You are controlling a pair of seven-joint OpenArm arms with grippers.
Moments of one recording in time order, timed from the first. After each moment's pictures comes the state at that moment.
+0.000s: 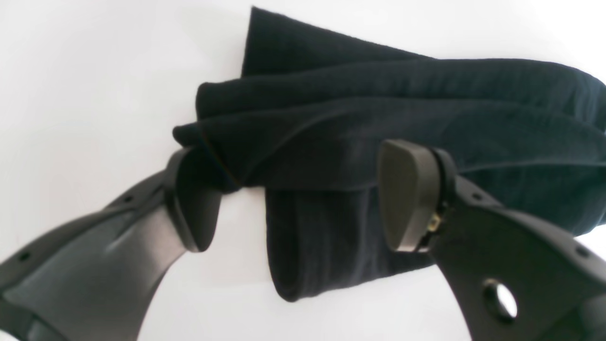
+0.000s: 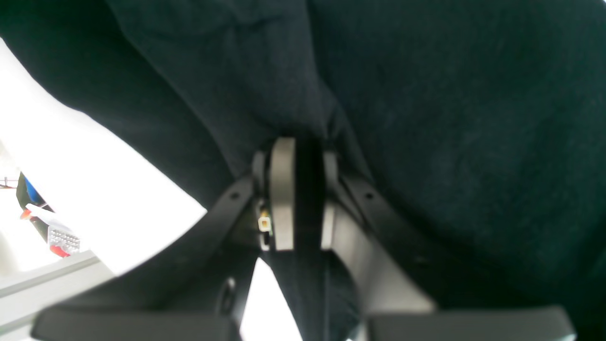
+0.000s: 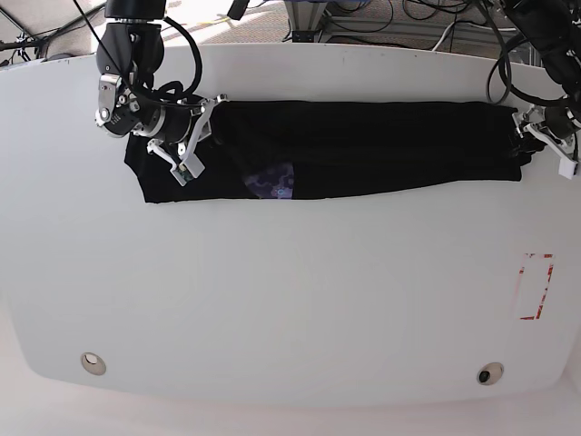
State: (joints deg) left arm 4.1 -21.4 -47.3 74.2 -44.7 -41.8 71.3; right arm -10.6 9.8 11.6 94.7 33.2 40.6 -64.6
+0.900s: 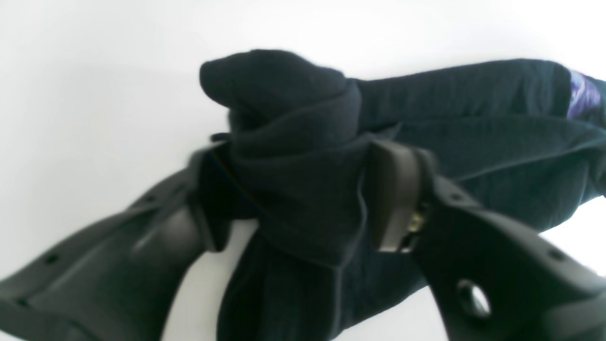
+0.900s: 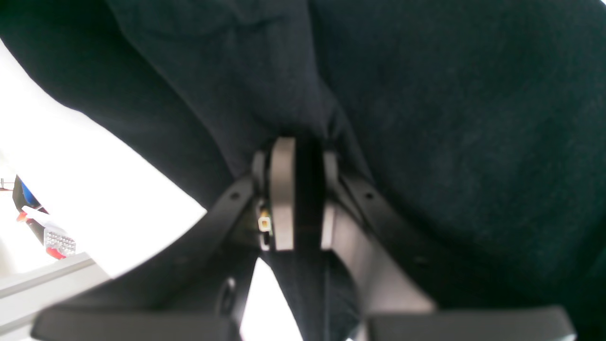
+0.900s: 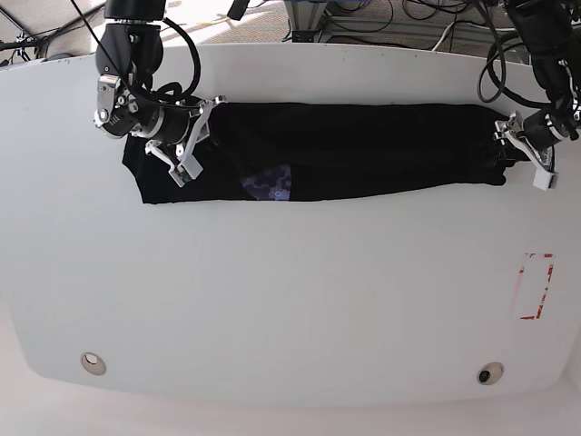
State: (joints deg) left arm 5.0 -24.1 -32.3 68.7 -48.6 -42.5 61.0; right arm -10.5 9.7 11.9 94.7 32.8 40.6 -64.6
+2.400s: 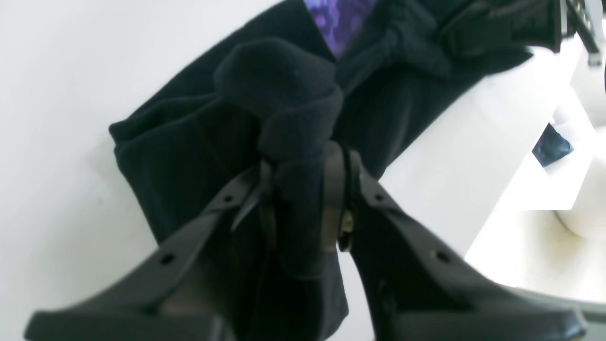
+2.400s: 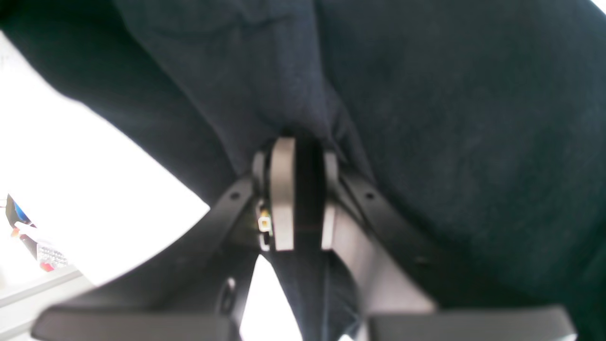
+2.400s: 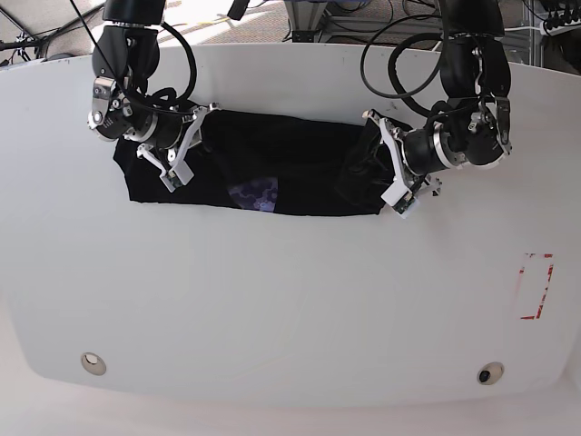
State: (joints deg) left arm 3.9 -8.3 -5.6 104.4 -40.5 -41.8 69.9; right arm -9.4 9.4 14.6 94.4 32.2 40.5 -65.0
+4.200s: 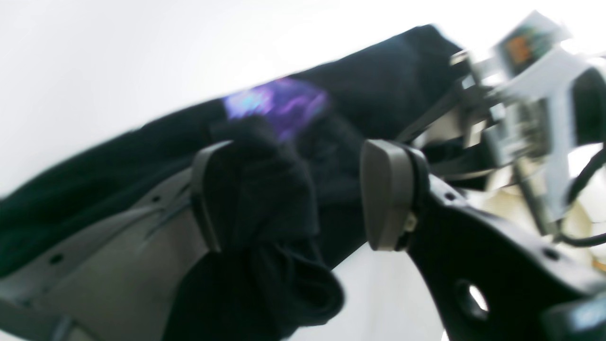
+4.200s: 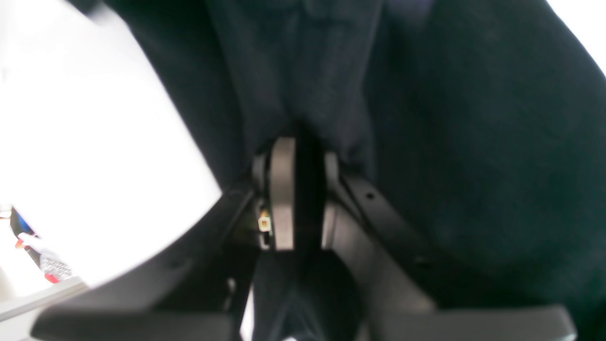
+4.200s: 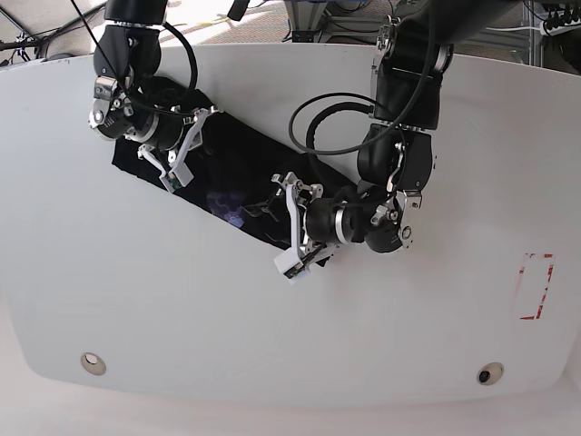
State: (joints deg) left arm -20.6 6.2 8.6 76.2 -37.5 -41.8 70.3; right arm -9.2 8.5 15.0 94.3 32.0 40.5 -63.7
